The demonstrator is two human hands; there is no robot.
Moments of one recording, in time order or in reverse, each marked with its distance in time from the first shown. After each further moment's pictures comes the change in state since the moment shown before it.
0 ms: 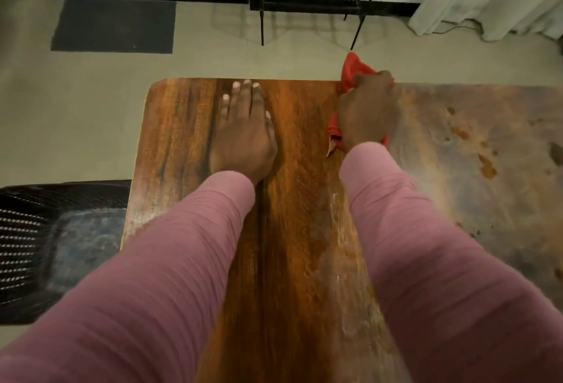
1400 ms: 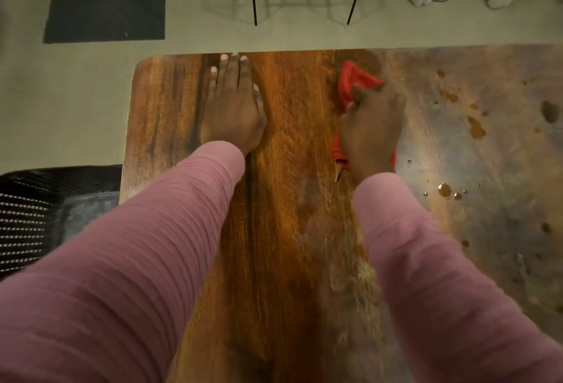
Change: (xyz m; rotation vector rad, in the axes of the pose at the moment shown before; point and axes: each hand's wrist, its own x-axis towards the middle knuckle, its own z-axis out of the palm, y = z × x) left_hand -0.001 0.003 0.001 0.053 -0.005 0.050; right_hand -0.057 0.045 -0.040 -0.016 -0.086 -0.058
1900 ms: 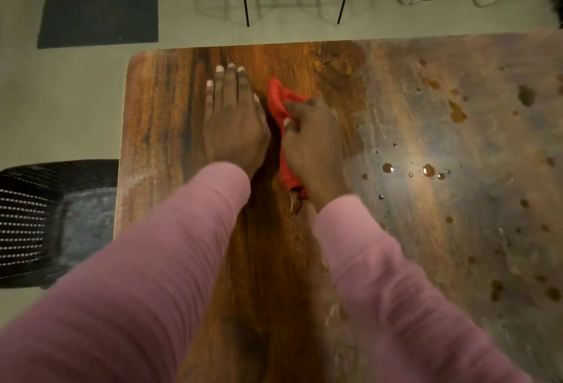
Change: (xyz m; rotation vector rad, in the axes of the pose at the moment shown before) left_hand -0.051 0.028 -0.013 -0.018 0.094 -0.055; right_hand -0.063 -0.021 0.016 0.203 -0.164 -0.217
